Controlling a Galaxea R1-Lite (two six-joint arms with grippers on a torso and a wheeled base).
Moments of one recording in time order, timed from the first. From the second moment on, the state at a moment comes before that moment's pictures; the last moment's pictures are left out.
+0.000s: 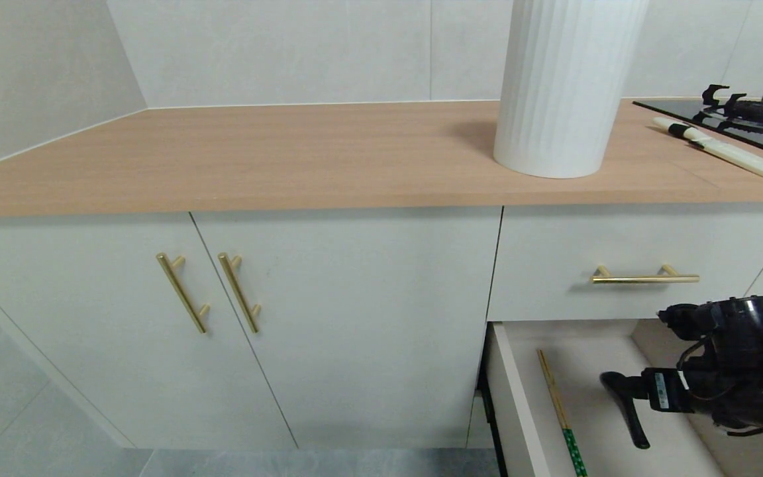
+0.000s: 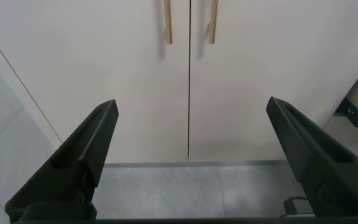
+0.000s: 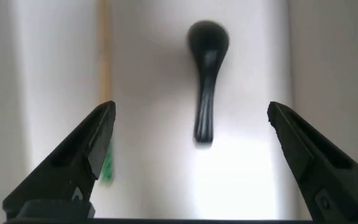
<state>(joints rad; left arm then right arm) 0.00 0.00 0.00 0.00 -0.02 0.00 0.10 1.76 -0.48 -0.46 -0.10 0.11</state>
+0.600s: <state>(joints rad) 0.00 0.00 0.00 0.00 -0.02 0.01 0.26 1.36 -0.72 0.21 -0.10 0.15</state>
